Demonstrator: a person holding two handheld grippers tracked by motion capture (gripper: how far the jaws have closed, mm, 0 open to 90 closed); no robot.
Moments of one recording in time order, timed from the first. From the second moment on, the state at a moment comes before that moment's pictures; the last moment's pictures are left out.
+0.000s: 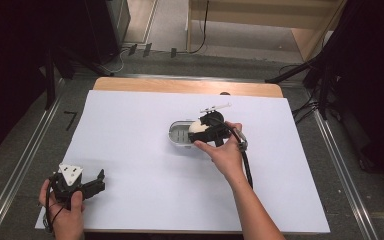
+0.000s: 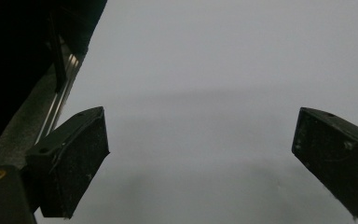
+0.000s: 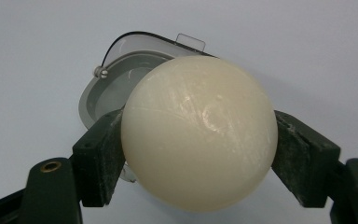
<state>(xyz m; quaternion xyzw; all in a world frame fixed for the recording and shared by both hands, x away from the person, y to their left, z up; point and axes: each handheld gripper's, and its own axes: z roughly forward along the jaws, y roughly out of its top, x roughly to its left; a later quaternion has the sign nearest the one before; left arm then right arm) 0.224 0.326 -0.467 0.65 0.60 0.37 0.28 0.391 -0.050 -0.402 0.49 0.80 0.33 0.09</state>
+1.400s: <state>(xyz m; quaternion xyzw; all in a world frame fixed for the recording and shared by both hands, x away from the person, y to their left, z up) 0.225 0.326 -0.467 0.66 0.60 0.37 0.28 0.409 -0.013 -0.417 0.51 0.80 0.31 0.09</state>
